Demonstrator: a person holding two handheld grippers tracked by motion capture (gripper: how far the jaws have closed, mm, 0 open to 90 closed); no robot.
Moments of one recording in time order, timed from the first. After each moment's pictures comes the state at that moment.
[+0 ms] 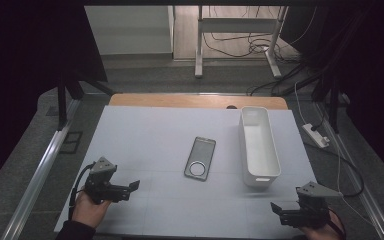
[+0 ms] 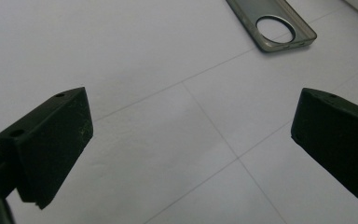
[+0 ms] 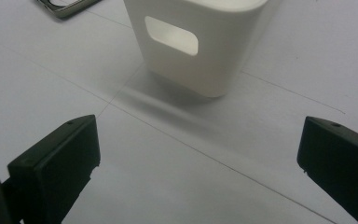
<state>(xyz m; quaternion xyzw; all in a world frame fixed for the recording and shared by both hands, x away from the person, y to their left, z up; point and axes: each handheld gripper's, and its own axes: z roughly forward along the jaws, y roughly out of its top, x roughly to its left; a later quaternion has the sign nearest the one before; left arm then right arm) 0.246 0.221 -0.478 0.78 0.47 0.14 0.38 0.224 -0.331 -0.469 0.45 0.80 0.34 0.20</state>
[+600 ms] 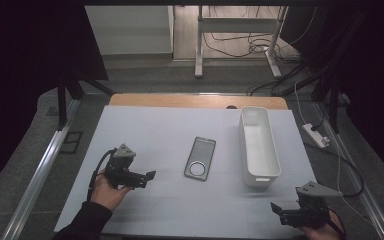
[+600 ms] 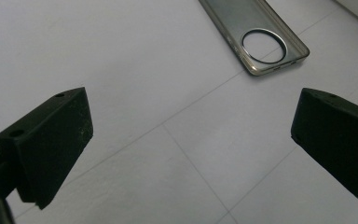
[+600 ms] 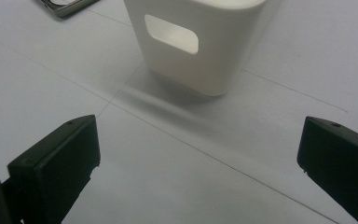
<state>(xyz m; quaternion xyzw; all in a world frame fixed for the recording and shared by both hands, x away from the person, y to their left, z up) 0.287 0.185 -0.470 0.81 0.44 0.12 0.36 0.225 -0.332 -0.469 0.45 0.80 0.34 0.19</state>
